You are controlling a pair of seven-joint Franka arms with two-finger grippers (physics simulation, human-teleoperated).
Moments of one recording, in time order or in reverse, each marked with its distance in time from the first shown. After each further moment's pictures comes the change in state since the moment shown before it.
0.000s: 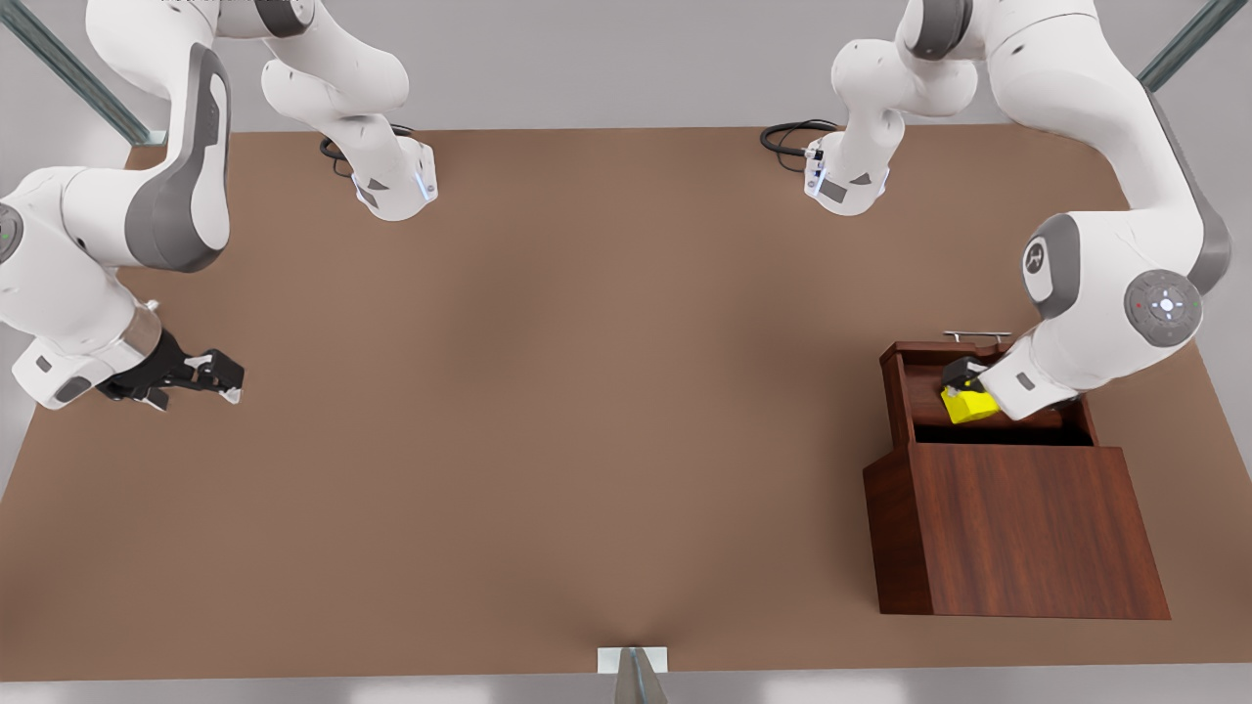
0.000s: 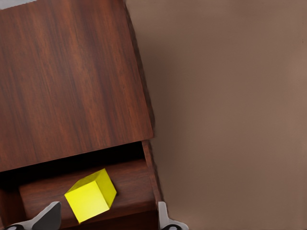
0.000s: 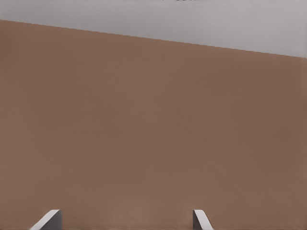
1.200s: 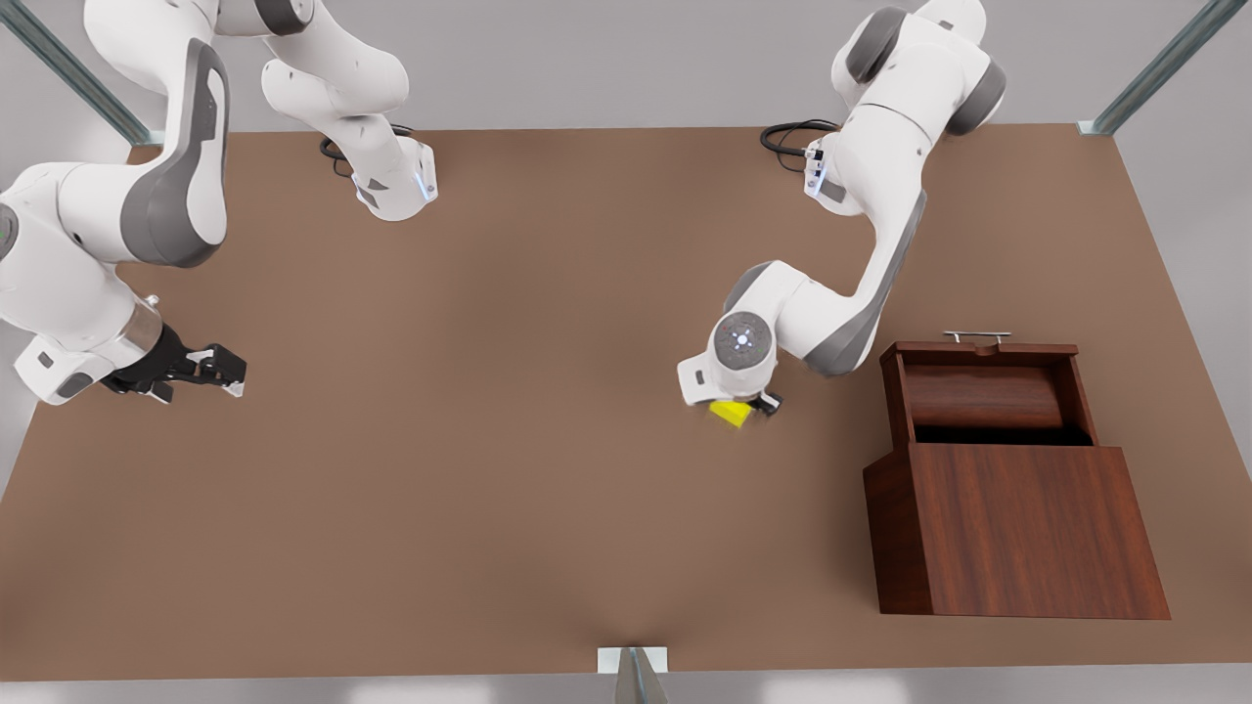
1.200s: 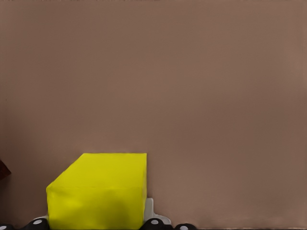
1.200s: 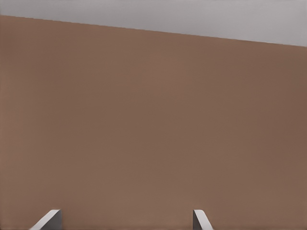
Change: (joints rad) left arm -0.177 0.268 -0.384 -0.016 0.231 0.099 -0.220; right arm 0.000 -0.003 0.000 -0.024 0.002 -0.034 0.009
